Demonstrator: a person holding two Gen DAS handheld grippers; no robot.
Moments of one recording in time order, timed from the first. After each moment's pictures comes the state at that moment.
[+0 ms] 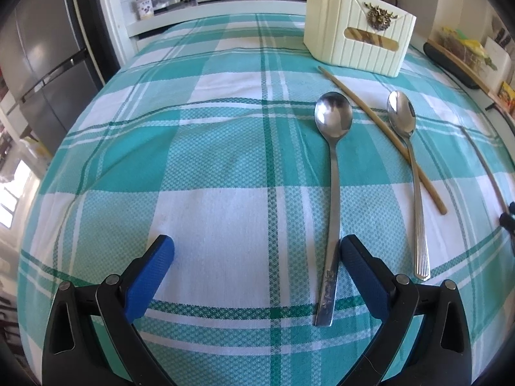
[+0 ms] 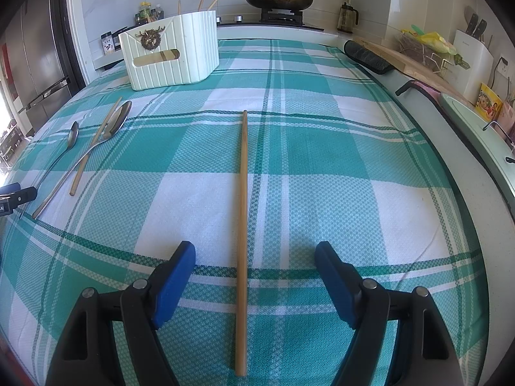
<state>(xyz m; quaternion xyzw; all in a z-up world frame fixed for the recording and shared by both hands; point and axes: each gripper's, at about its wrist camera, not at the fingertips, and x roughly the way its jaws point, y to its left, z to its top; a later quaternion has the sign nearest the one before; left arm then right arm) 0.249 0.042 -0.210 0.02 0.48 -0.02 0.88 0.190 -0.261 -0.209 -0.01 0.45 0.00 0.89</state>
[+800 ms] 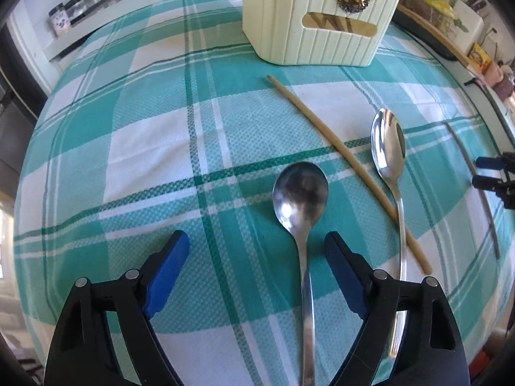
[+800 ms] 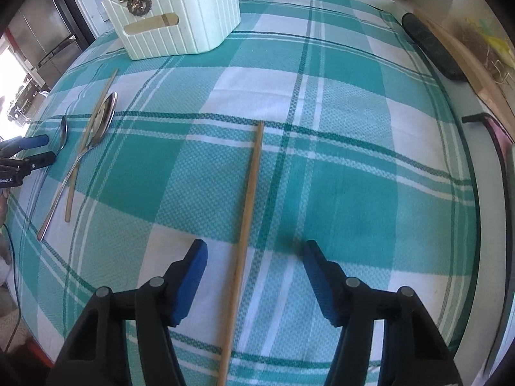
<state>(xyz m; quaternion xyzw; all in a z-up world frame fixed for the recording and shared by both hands) 0.354 0.002 -0.203 0.08 0.54 -0.13 0.83 0.297 -0.263 -0.201 -0.04 0.59 0.07 0.81</state>
